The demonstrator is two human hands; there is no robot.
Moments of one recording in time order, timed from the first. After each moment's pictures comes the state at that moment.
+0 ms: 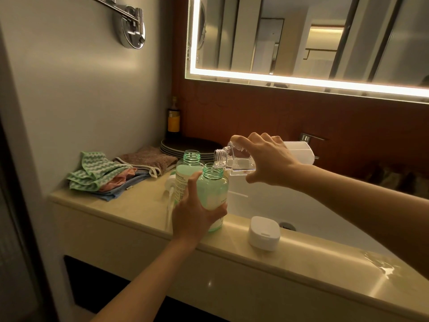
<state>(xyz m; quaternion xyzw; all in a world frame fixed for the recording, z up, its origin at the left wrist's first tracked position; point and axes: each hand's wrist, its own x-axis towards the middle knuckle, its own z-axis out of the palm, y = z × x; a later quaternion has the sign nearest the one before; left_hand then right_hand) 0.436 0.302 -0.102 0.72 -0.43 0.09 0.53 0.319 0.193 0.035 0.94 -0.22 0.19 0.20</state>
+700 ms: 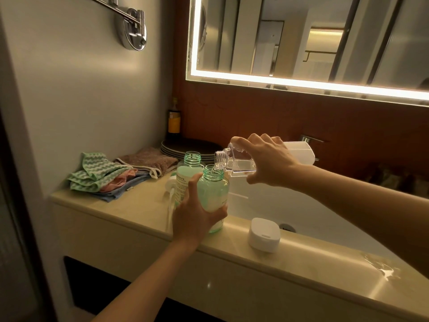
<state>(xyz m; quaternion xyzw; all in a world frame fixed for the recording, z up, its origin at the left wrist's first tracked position) 0.437 0.303 -0.104 0.73 -0.44 0.08 0.53 0.321 0.192 0.036 0.93 -0.21 0.19 0.22</state>
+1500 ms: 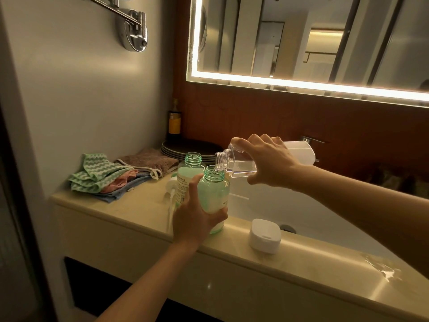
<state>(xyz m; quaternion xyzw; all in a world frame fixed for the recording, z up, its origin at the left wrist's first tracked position) 0.438 0.304 -0.105 0.73 -0.44 0.08 0.52 0.321 0.192 0.038 0.93 -0.21 0.18 0.22</state>
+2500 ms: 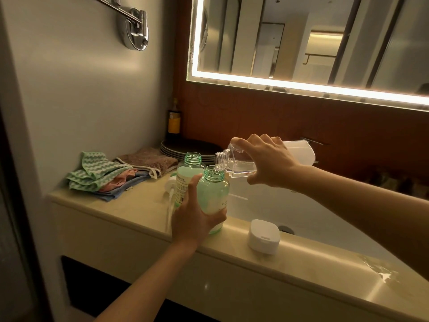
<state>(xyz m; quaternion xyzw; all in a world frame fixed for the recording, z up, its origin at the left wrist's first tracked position) 0.438 0.305 -0.106 0.73 -0.44 0.07 0.53 0.321 0.194 0.039 0.93 -0.21 0.18 0.23</state>
